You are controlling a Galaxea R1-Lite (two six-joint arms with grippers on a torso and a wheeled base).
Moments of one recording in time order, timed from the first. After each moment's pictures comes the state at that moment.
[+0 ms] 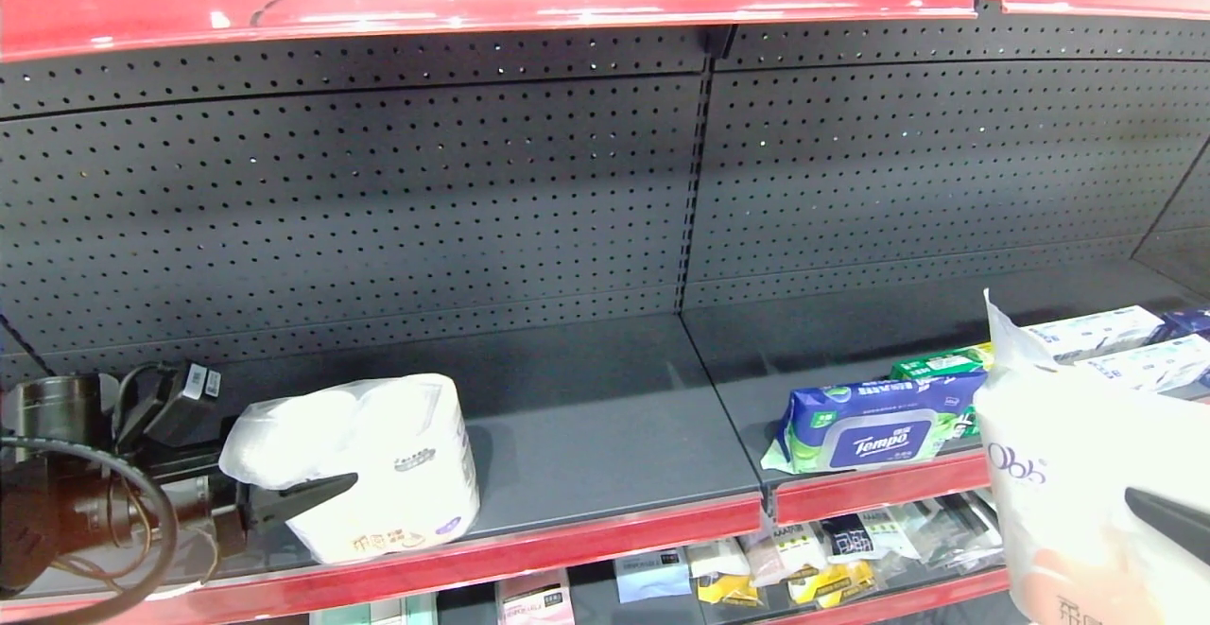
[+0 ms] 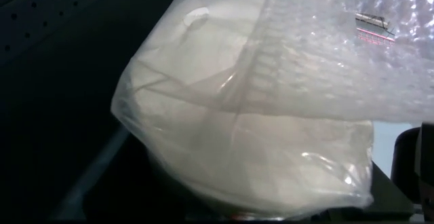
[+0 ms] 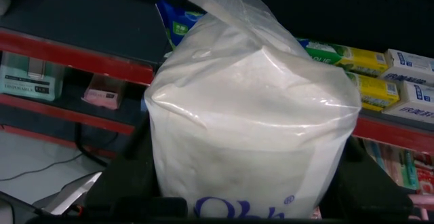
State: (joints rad) left arm 0.29 1.88 -0.38 -0.75 -1.21 0.67; right arm 0.03 0.76 -0.52 0.12 0.24 -0.27
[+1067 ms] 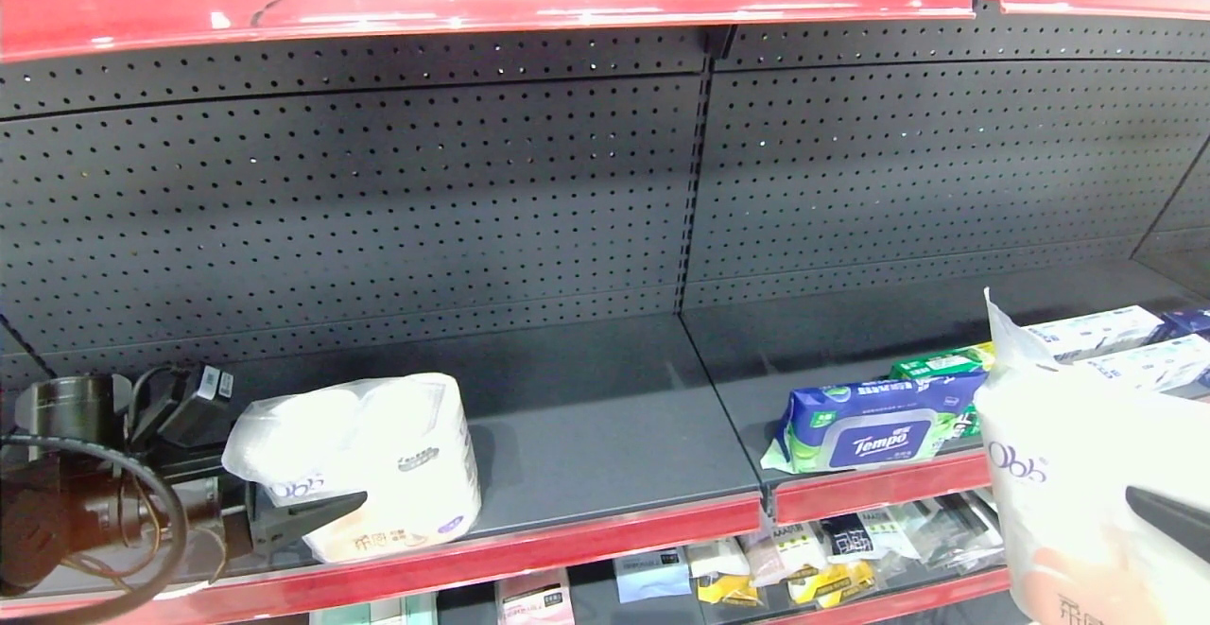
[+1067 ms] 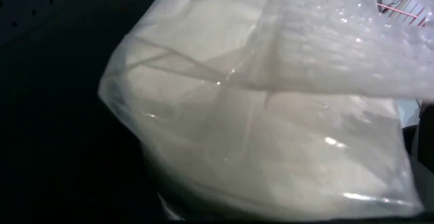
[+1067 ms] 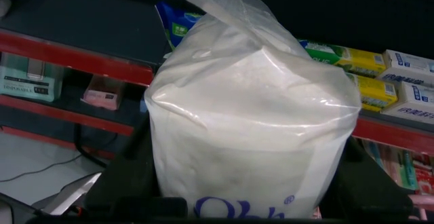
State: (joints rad) left arm 0.27 1.90 -0.38 -0.75 -1.21 0.66; right arm 0.03 0.76 -0.52 0.12 0.24 -0.27
